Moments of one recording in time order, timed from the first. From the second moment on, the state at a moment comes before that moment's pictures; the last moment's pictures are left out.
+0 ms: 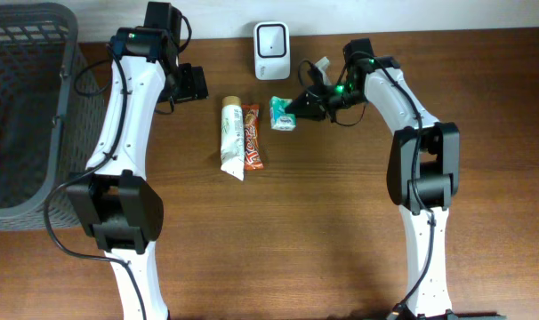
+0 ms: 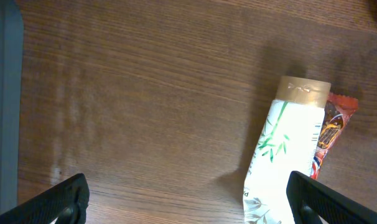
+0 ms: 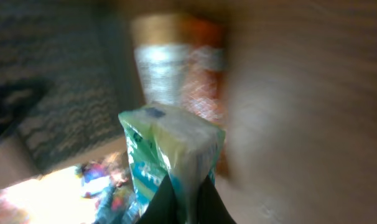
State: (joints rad) left arm -0.12 2.21 2.23 -1.32 -0.12 -0.31; right arm 0.13 2.51 2.14 -1.01 -1.01 0.28
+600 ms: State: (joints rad) left arm -0.12 2.21 2.23 -1.32 -0.12 -0.31; right arm 0.45 2.53 2.45 -0.49 0.37 -0.47
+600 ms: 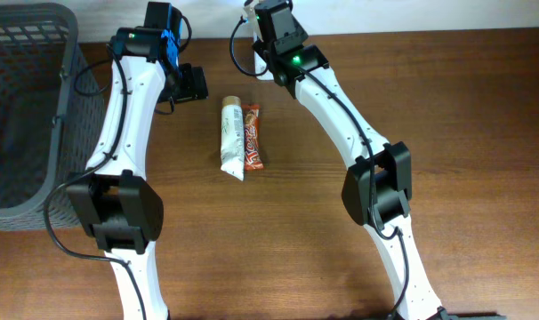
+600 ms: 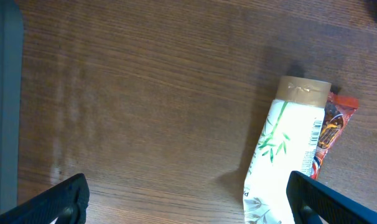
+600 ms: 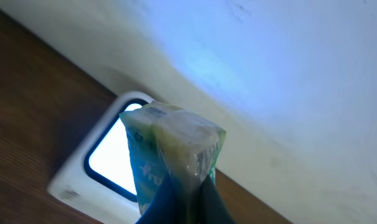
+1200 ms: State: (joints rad) left arm -0.12 2.21 2.23 -1.32 -0.12 -0.31; right arm -0.35 2.53 2.46 -1.20 0.65 0.06
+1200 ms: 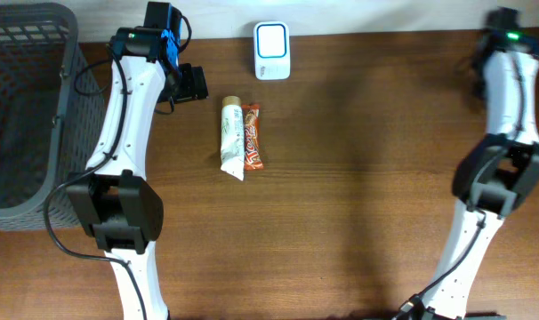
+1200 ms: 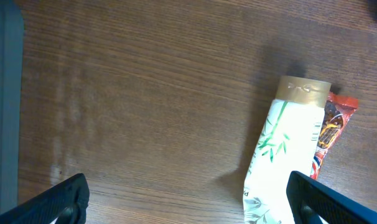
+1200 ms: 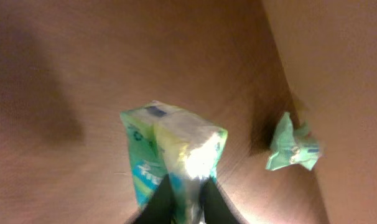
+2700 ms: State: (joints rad) left arm -0.12 2.21 2.23 -1.32 -0.12 -0.31; right arm 0.53 2.60 2.38 -1.17 -0.22 0.45
